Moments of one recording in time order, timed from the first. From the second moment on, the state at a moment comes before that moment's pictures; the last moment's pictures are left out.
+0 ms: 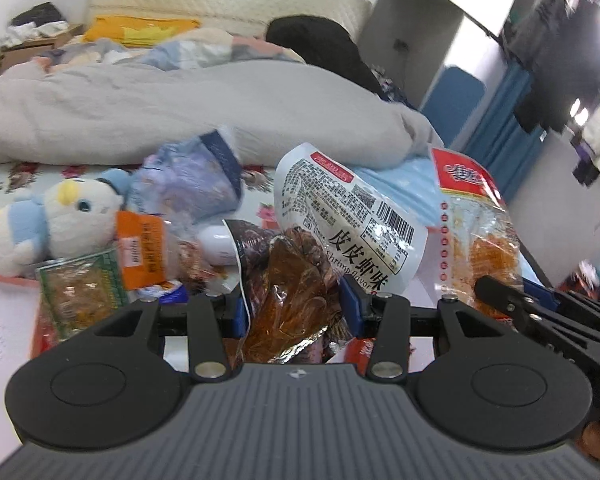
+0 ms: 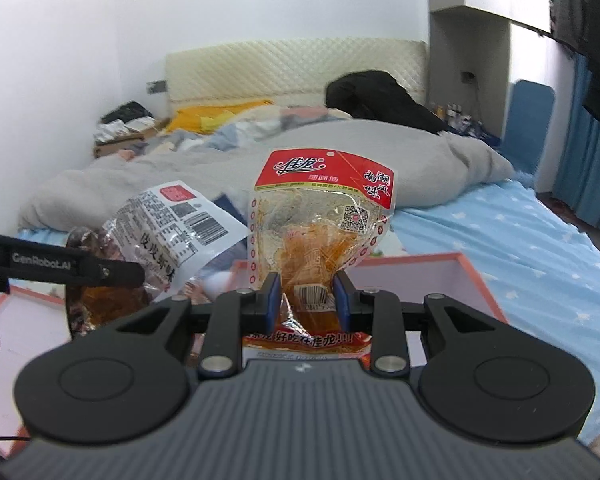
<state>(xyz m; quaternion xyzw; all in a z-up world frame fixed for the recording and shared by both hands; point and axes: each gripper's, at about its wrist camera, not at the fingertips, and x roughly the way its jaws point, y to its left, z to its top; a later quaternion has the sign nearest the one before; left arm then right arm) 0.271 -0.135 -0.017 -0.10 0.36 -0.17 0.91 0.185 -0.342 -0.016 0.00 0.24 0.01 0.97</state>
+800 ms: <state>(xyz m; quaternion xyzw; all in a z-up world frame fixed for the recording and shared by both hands) 0.309 -0.217 -0.077 -0.05 0.45 -0.19 0.87 0.207 -0.410 -0.086 0.03 0.34 -0.02 0.94</state>
